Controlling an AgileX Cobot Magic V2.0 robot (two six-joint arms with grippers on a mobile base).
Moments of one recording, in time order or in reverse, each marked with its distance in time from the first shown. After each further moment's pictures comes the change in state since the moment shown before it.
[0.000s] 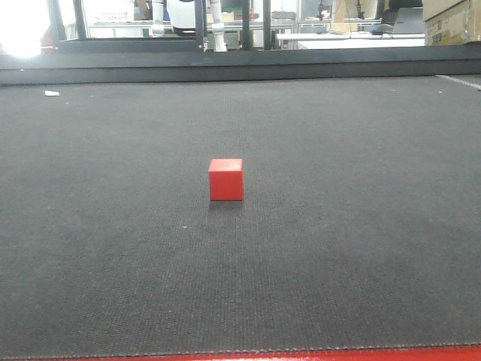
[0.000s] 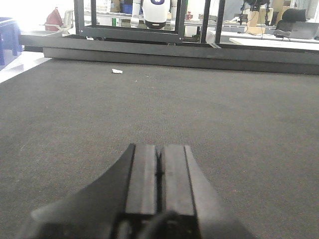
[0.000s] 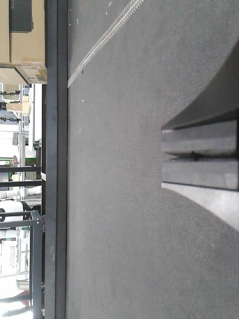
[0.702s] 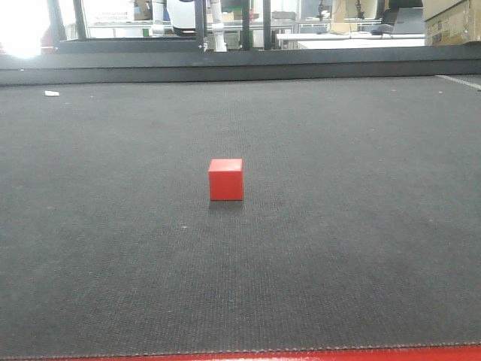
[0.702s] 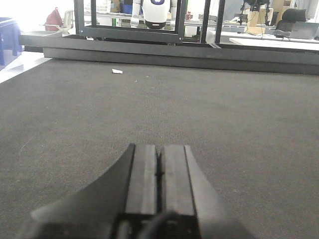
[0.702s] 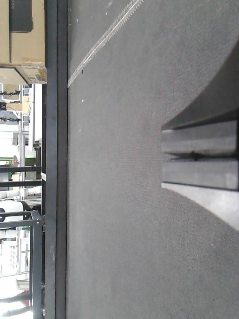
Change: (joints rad) left arm 0.000 0.000 0.000 0.000 0.000 0.000; right arm 0.000 0.000 0.000 0.000 0.000 0.000
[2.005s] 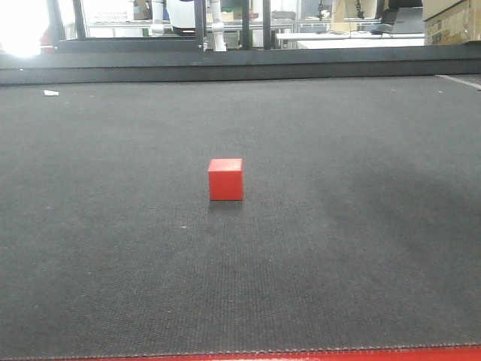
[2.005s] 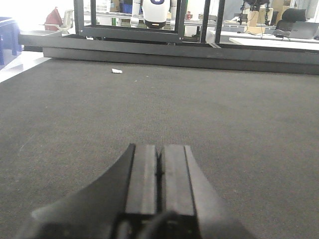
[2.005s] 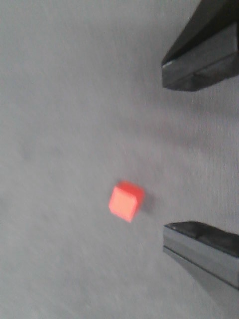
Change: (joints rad) left arm 0.000 0.000 0.000 0.000 0.000 0.000; right arm 0.474 1.200 -1.109 -0.047 0.602 0.301
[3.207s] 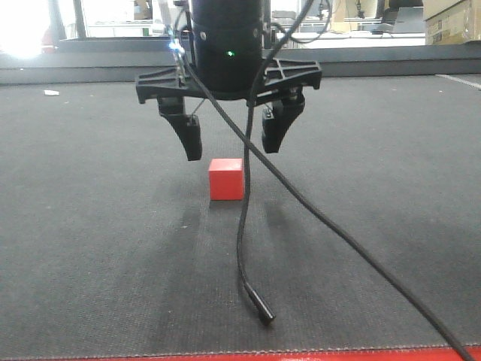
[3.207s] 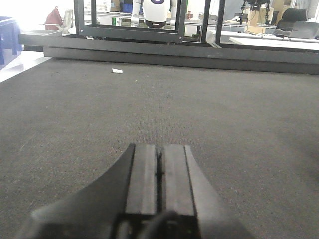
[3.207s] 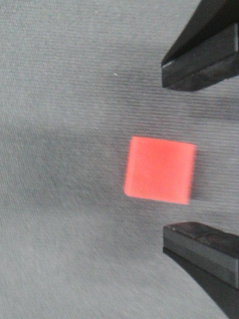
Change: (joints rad) left arm 0.000 0.000 0.000 0.000 0.000 0.000; right arm 0.301 0.841 -0.657 -0.402 0.377 0.630
